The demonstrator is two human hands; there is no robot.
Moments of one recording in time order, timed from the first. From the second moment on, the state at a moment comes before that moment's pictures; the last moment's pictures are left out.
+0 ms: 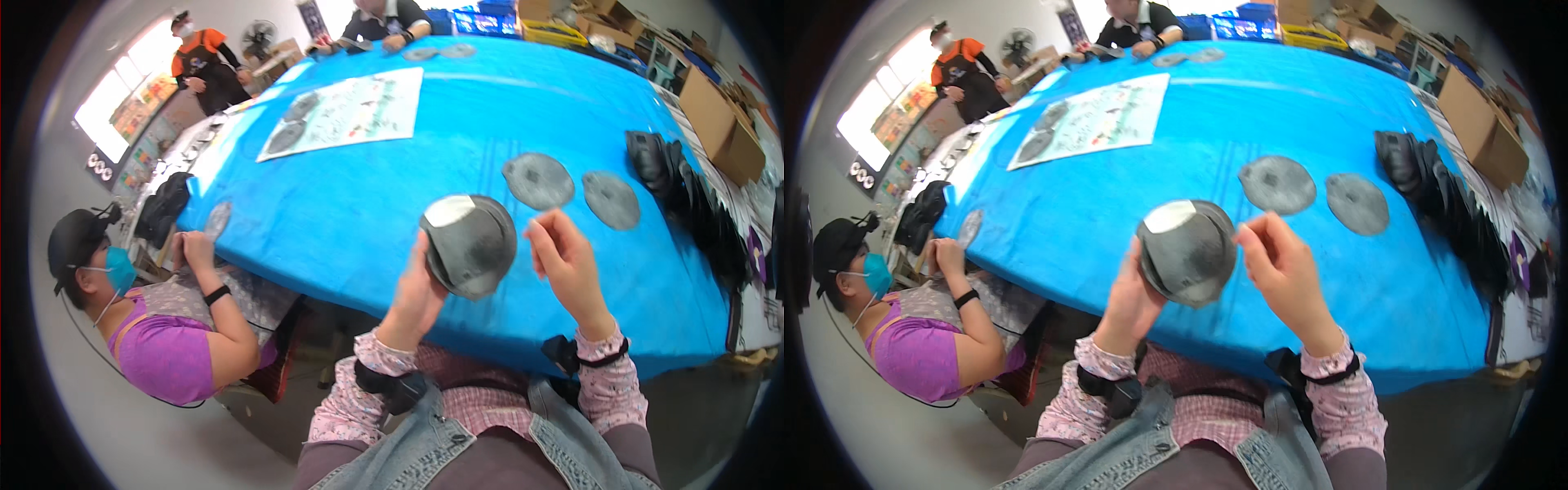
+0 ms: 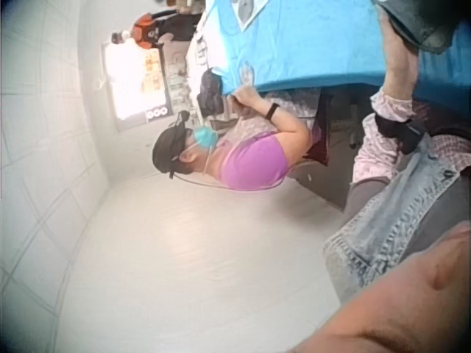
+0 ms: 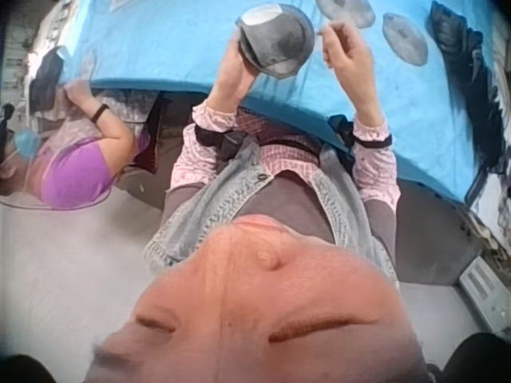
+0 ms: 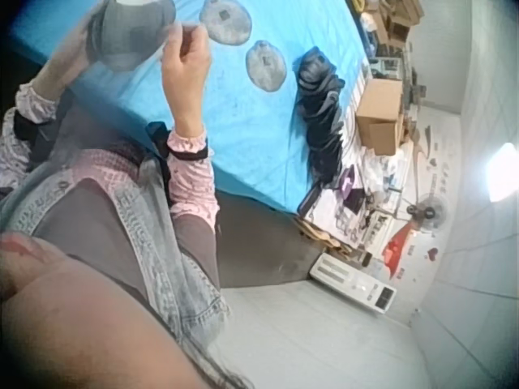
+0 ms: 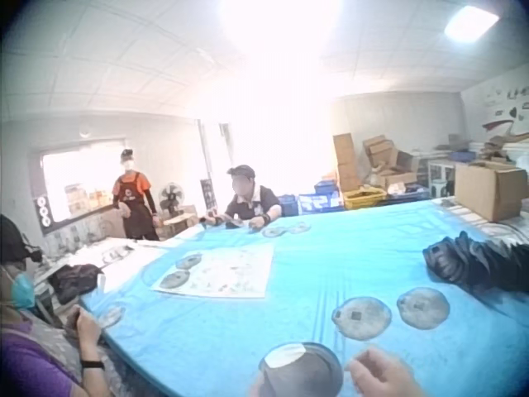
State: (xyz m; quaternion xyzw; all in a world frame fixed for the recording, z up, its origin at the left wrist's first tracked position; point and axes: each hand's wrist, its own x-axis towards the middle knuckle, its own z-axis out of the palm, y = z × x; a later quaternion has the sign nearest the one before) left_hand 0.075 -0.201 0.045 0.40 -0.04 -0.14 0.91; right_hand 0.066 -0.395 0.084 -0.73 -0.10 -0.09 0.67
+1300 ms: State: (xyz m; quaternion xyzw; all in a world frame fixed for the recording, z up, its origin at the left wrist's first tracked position) left_hand 0.046 -0.205 0.046 0.48 -0.04 -0.12 0.87; right_hand 0.097 -0.343 0.080 -0.86 -0.33 -0.29 0.25
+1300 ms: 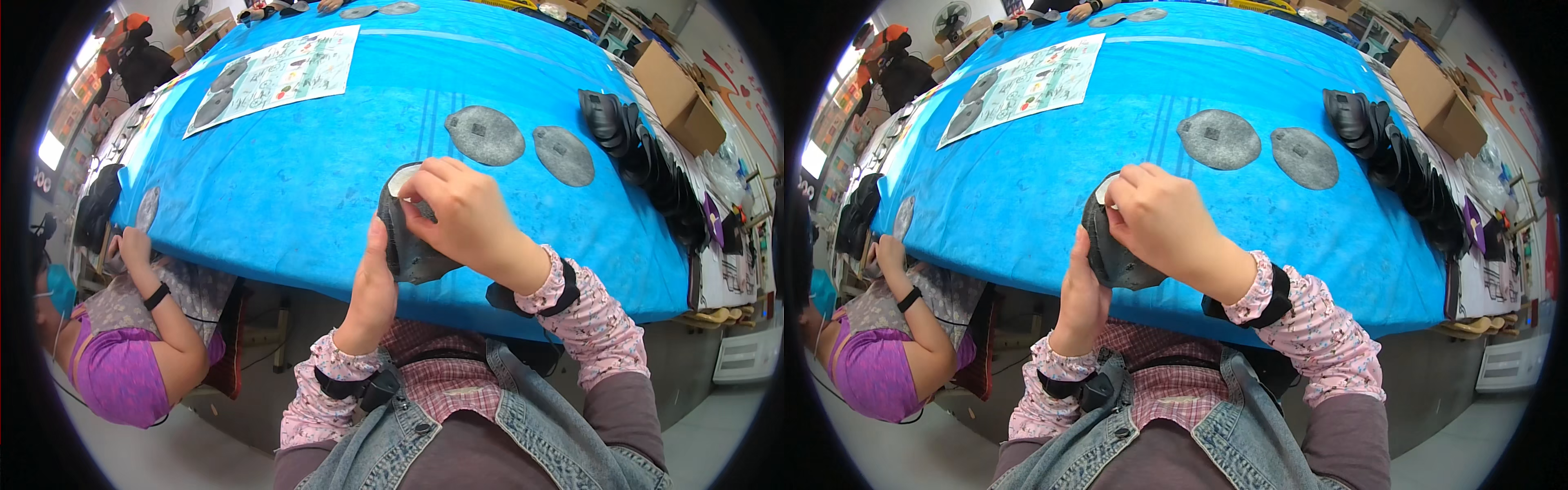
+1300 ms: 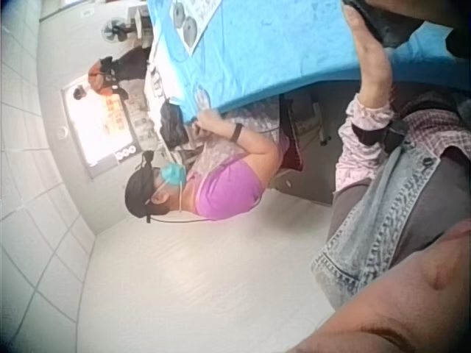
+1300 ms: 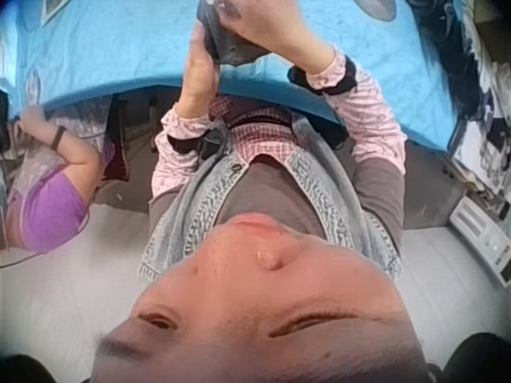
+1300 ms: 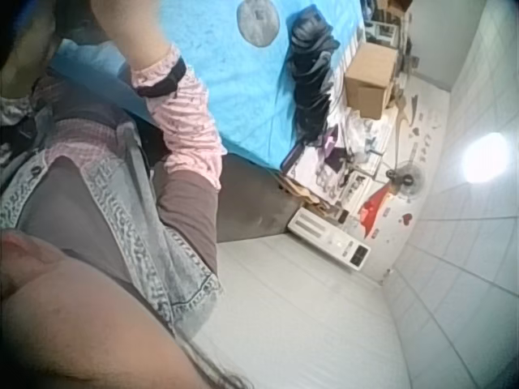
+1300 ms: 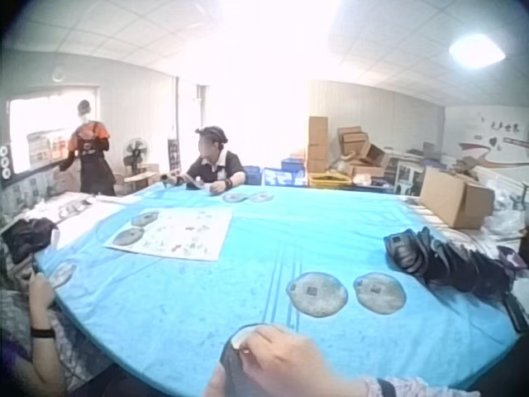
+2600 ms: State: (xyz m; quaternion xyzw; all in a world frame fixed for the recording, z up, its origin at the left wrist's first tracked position) left_hand 0.073 -0.104 -0.018 0.51 0.08 0.07 0.85; right_hand 0.182 -0.359 0.129 -0.38 -0.21 0.11 0.89
